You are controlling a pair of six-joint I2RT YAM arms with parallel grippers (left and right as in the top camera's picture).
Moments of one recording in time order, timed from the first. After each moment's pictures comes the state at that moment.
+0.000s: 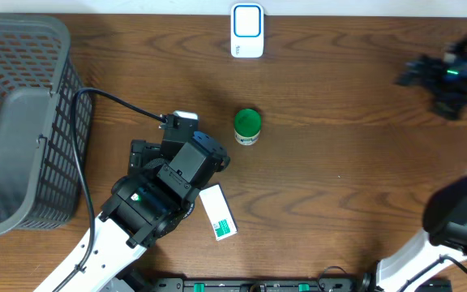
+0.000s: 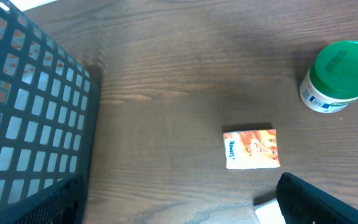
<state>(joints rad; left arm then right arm) -0.73 1.12 1.12 -1.02 -0.63 -0.41 -0.31 1.92 1.90 -1.31 -0.29 0.29</state>
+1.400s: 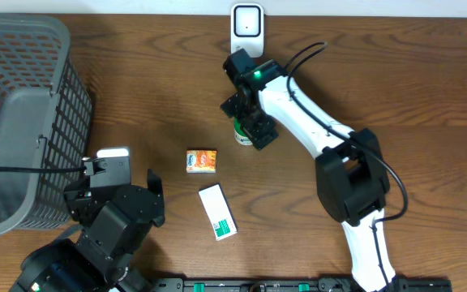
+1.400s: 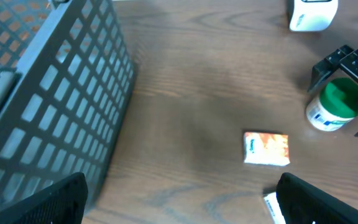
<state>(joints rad) -0.73 0.74 1.12 -1.26 -0.68 -0.53 0.57 2.26 1.89 -1.10 -0.12 1.47</state>
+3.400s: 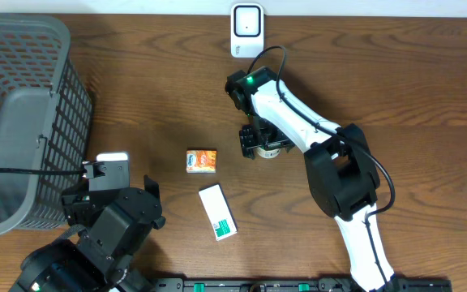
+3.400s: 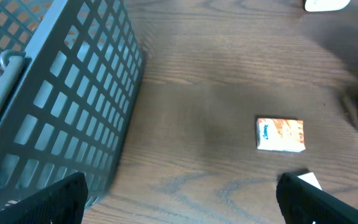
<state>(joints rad) -0.73 0.74 1.12 -1.32 -0.68 -0.54 0.58 2.32 1.89 -1.39 0.07 0.48</state>
